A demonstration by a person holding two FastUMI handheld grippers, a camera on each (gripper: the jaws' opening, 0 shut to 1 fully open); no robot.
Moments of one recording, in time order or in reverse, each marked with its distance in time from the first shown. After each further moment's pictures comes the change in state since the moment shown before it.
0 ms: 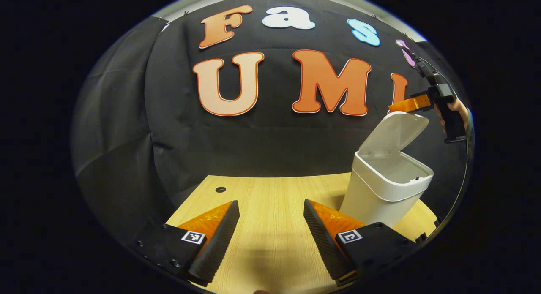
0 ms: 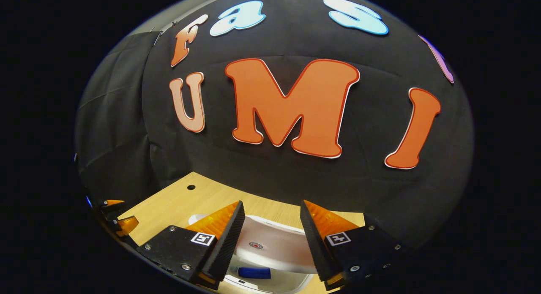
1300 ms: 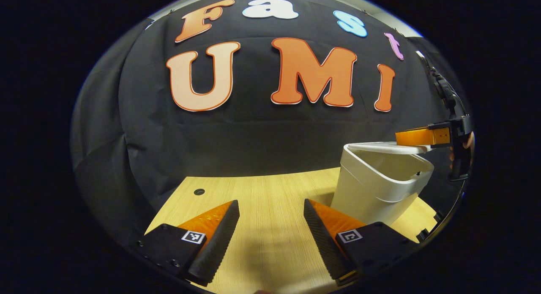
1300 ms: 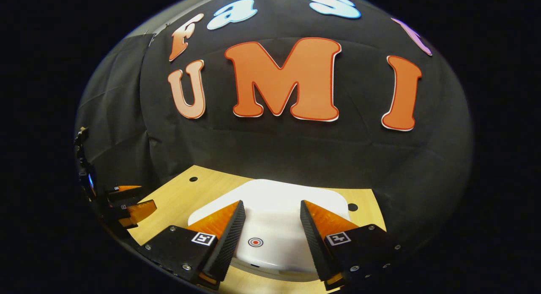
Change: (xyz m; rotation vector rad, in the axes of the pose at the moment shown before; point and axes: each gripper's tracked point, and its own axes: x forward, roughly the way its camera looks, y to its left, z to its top) left arm 0.054 -0.036 -0.013 0.030 0.031 -0.120; right arm -0.008 0.020 -0.093 0.120 0.009 -0.019
